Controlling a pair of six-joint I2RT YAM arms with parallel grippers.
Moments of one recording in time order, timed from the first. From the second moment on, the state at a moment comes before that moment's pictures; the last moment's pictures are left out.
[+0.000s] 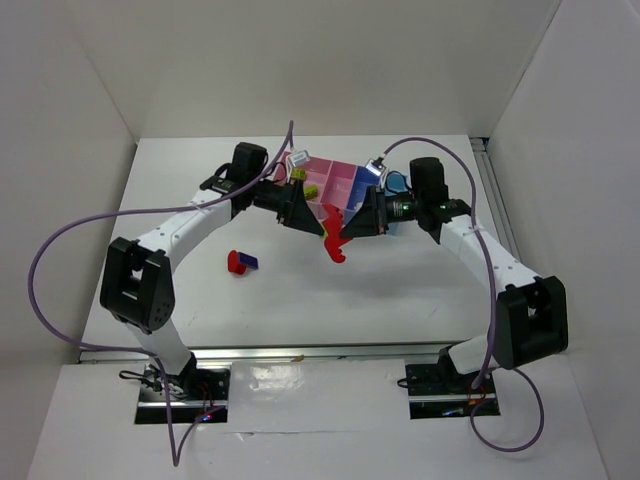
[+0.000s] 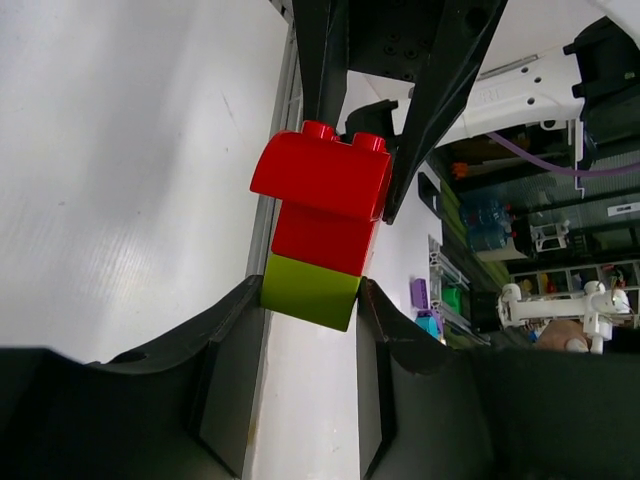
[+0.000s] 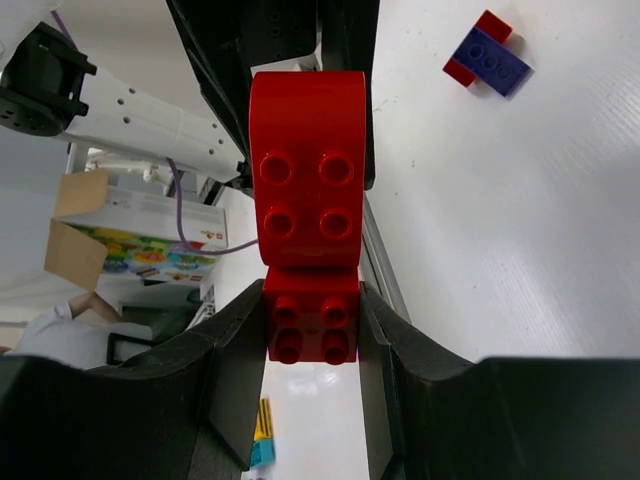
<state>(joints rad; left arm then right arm) -0.39 1.71 1.39 -0.37 1.24 -0.29 0.27 1.41 1.07 -0.23 -1.17 0.42</state>
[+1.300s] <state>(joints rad) -0.22 1.74 1.39 -0.31 1.16 -0.40 0.09 1.62 1.37 -0.42 -0.14 0.44</state>
